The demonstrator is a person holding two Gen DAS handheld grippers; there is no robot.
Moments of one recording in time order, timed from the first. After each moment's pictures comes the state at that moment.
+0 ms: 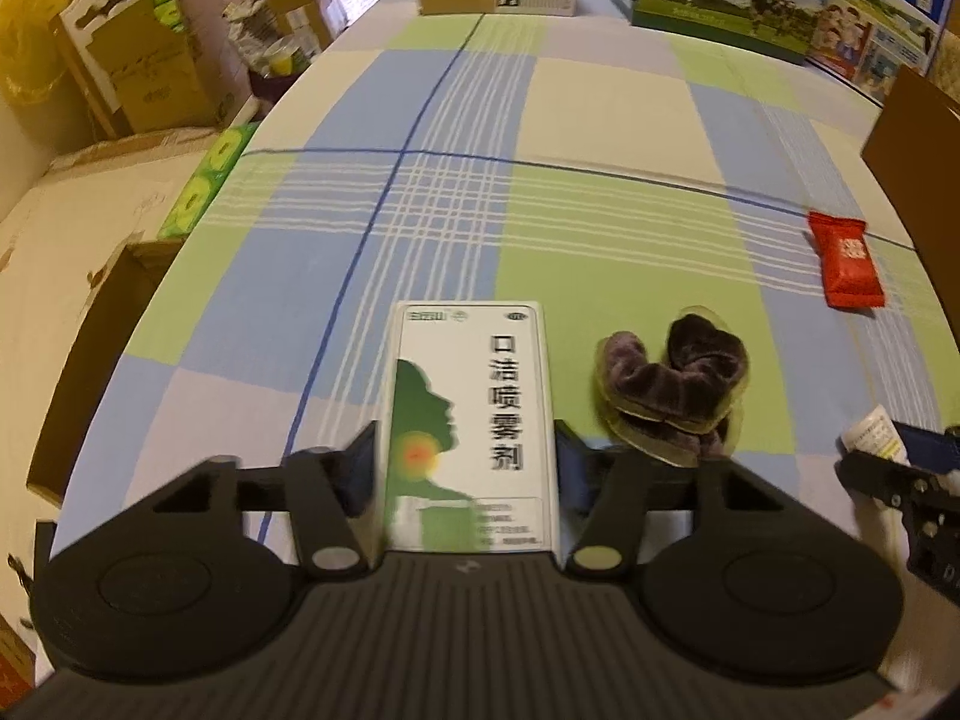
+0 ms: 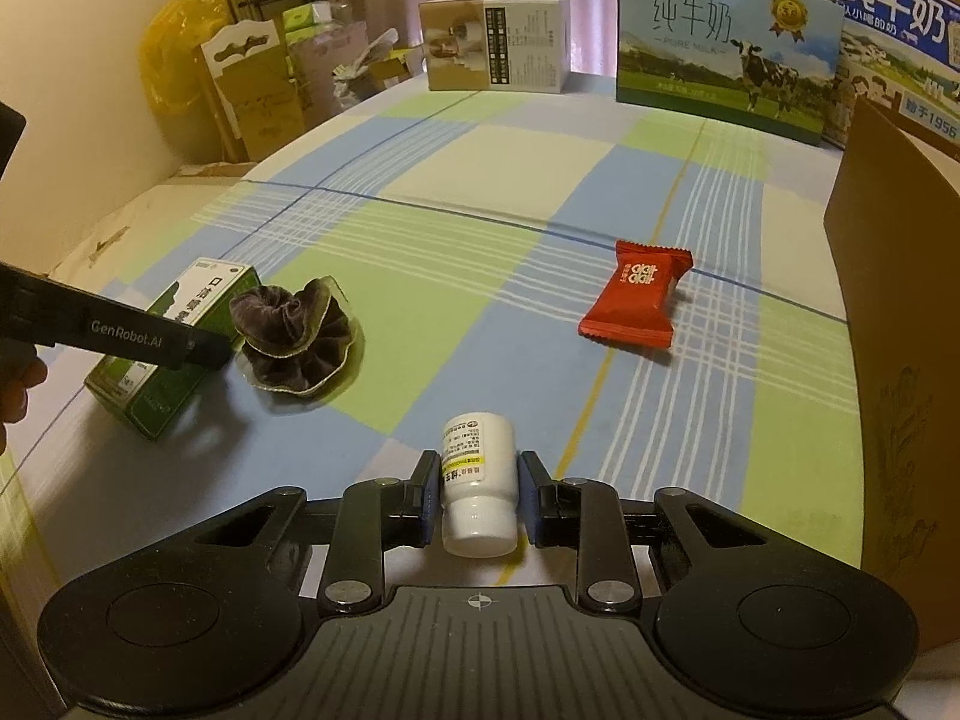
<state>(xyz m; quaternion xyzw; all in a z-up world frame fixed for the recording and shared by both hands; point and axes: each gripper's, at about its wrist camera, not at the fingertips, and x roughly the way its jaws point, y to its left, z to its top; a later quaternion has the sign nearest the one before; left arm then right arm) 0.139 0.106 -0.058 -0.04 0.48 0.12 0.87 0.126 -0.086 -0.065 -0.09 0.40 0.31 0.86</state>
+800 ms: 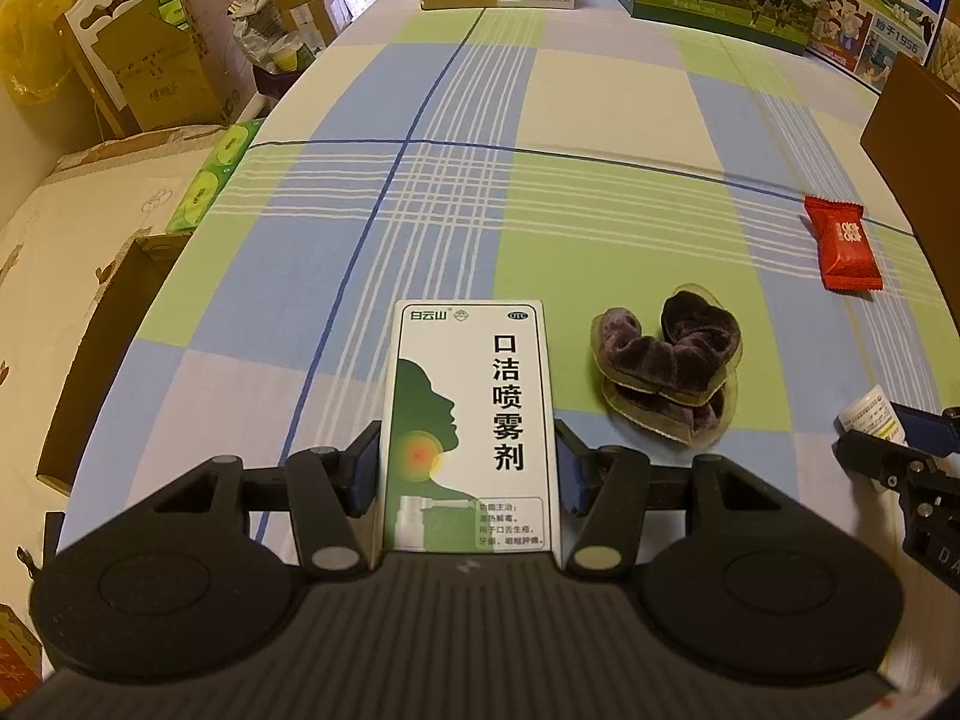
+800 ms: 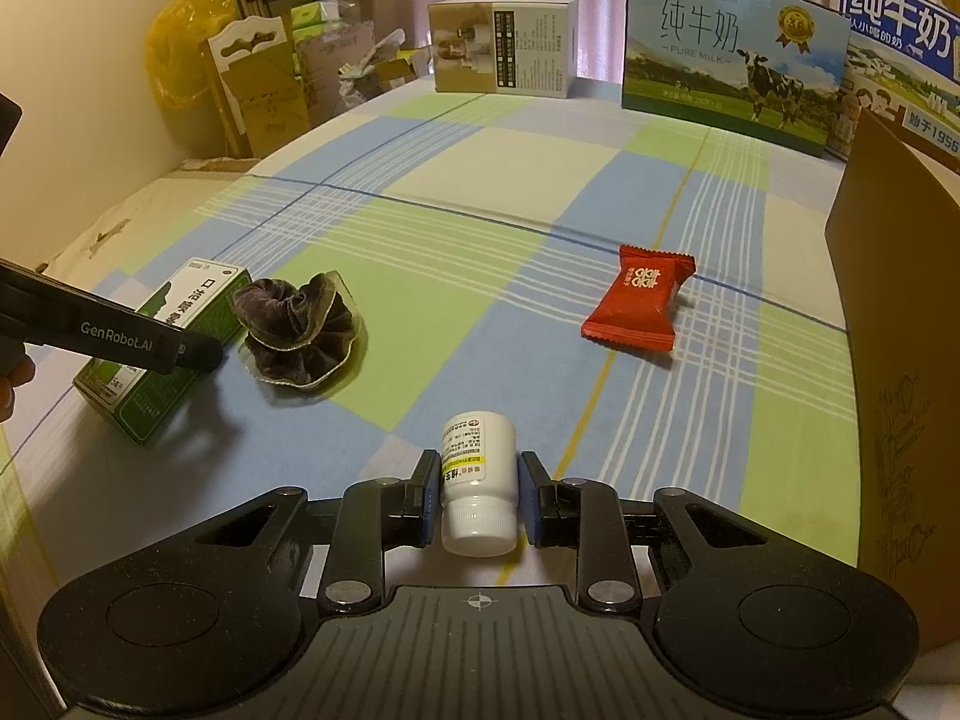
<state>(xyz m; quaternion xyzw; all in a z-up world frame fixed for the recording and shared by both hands) 0.132 0.101 -0.056 -0.04 0.48 0.13 0.86 0.122 -0.084 -0.067 -0.10 0.40 0.31 0.86</state>
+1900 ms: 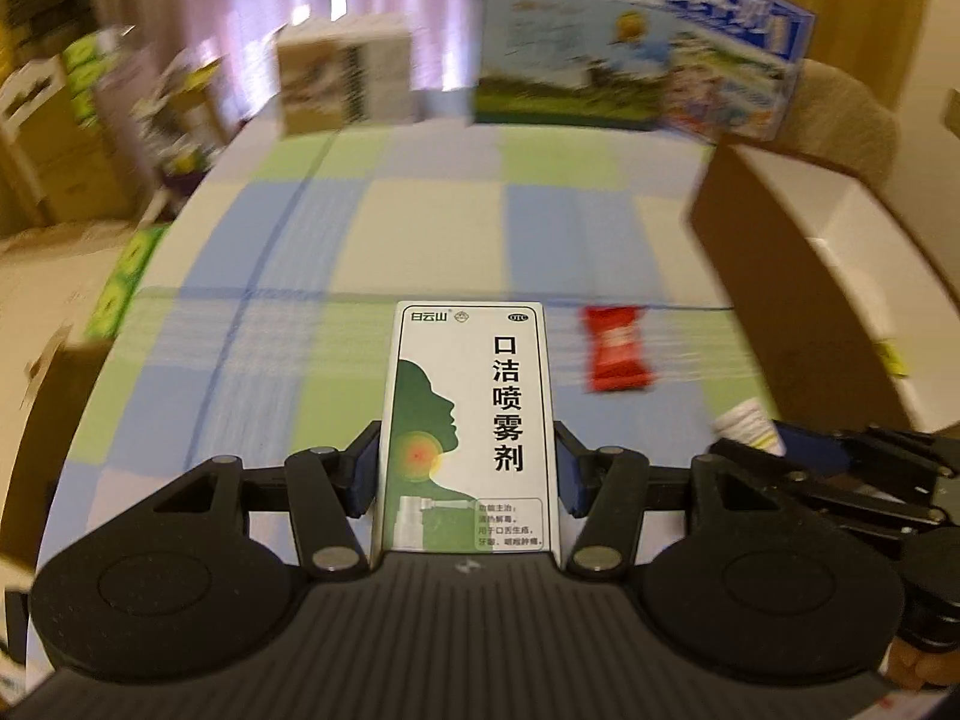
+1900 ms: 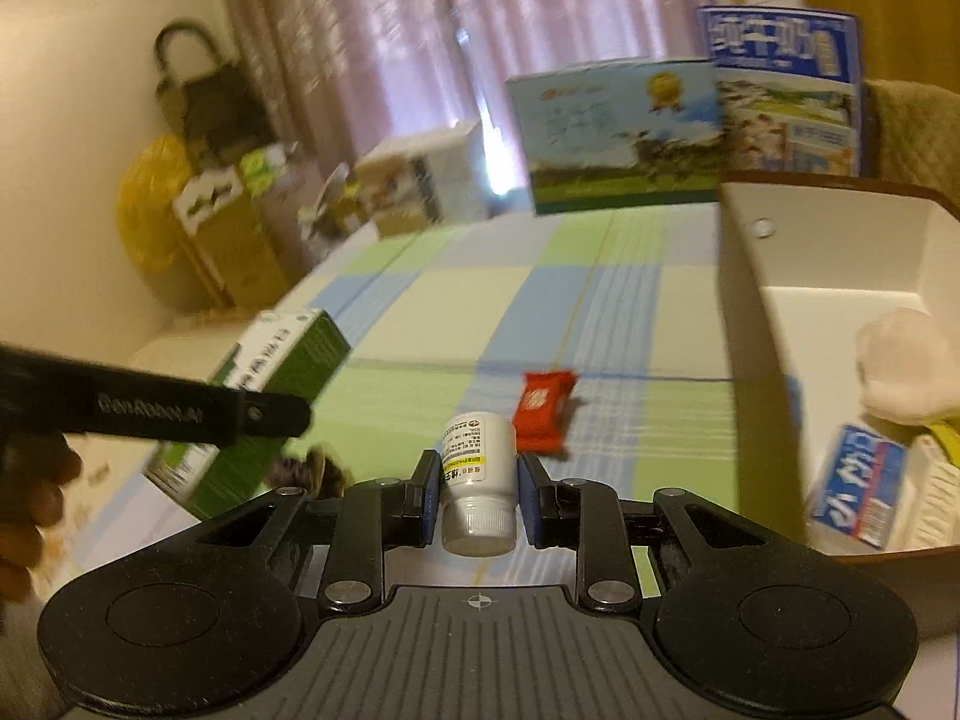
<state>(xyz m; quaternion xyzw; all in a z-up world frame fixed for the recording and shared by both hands) 0.139 0.012 0.036 -0.03 0.42 0.02 0.91 0.114 -0.174 0.029 0.06 0.33 0.27 0.90</state>
